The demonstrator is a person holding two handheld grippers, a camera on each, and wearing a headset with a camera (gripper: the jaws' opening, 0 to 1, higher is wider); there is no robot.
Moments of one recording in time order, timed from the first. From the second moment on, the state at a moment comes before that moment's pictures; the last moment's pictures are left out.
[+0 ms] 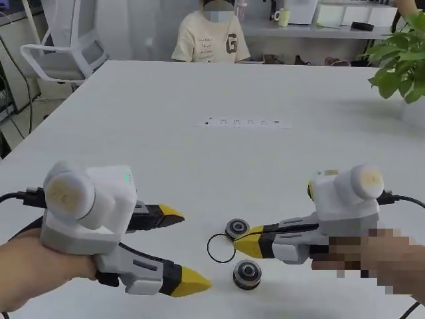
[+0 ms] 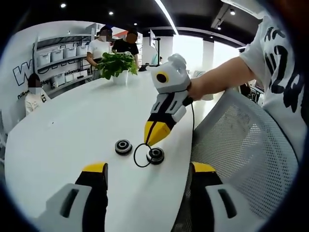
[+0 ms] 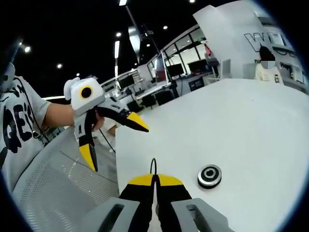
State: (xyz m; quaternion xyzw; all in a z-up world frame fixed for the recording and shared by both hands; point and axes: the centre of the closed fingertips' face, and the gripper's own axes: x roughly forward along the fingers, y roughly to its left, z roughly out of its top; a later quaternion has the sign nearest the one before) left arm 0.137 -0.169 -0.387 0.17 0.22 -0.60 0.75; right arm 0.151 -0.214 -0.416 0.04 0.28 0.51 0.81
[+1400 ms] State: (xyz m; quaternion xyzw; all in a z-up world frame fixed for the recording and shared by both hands) left arm 0.133 -0.159 -0.387 0.17 0.23 -0.61 0.74; right arm 0.159 -0.201 -0.449 -0.04 0.31 0.51 0.80
